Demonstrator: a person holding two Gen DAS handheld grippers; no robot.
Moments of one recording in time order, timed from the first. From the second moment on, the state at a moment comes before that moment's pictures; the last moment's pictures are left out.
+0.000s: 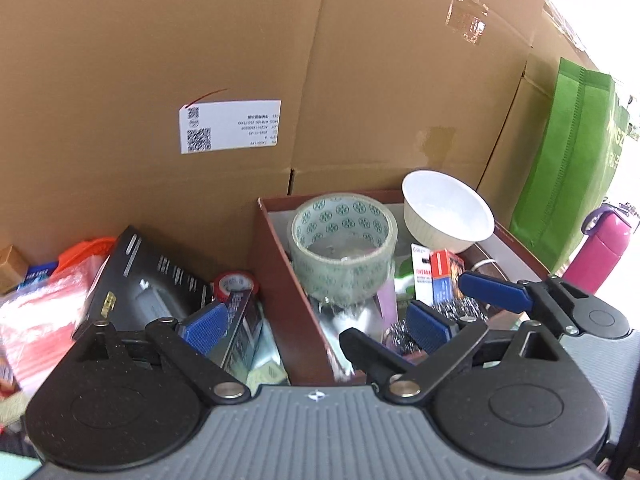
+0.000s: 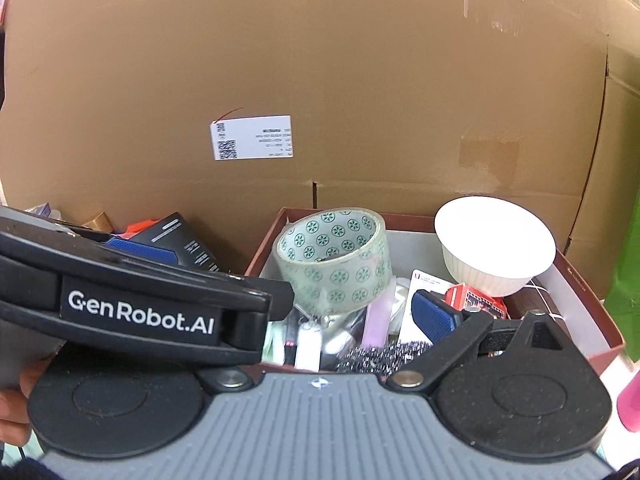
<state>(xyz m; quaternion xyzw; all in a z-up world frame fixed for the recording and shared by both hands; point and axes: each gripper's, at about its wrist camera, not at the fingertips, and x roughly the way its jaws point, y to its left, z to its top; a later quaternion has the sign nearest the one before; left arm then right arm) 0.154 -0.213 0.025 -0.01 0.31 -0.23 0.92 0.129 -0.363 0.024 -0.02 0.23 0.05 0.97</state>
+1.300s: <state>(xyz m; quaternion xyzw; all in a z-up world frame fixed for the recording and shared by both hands) 0.038 -0.136 -0.026 -0.04 0.33 -0.15 0.93 0.032 -0.291 -0.027 0.01 0.29 0.10 0.95</state>
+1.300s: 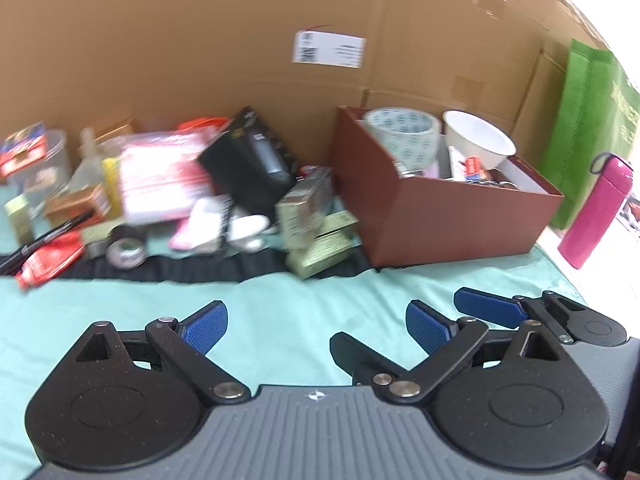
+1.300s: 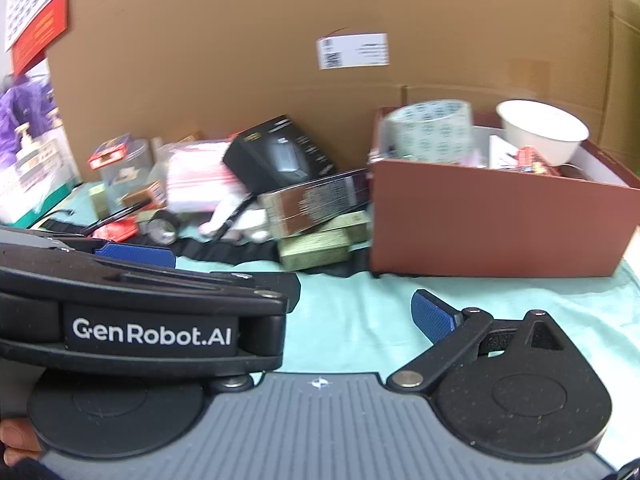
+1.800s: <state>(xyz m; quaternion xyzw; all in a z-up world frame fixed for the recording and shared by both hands) 0.036 -0.041 -0.042 -0.10 0.33 -0.09 0.93 0.040 -0.198 -0.035 -0.04 0.30 0.18 0.94</state>
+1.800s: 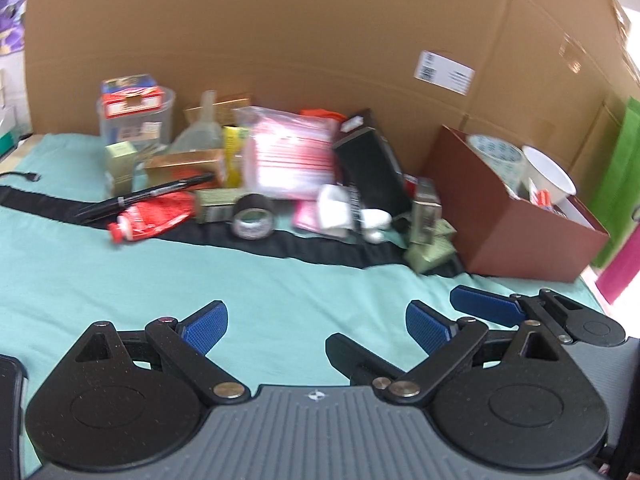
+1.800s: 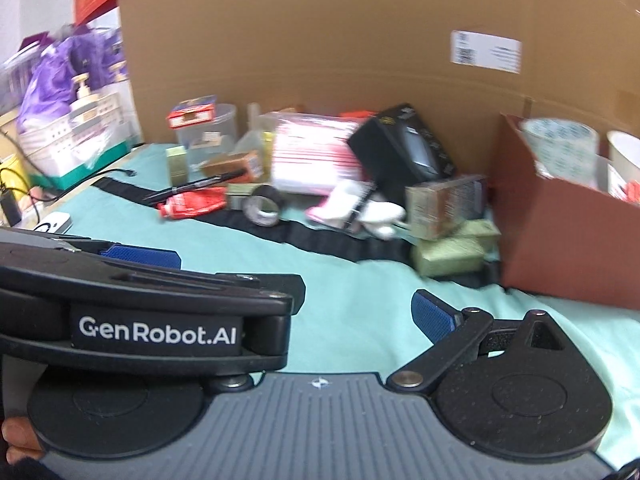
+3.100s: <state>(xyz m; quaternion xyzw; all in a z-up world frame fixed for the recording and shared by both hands) 0.145 0.020 -0.066 -0.17 0.34 -0.12 0.92 0.150 -0.114 -0.063 -0.10 0.28 0.24 0.92</state>
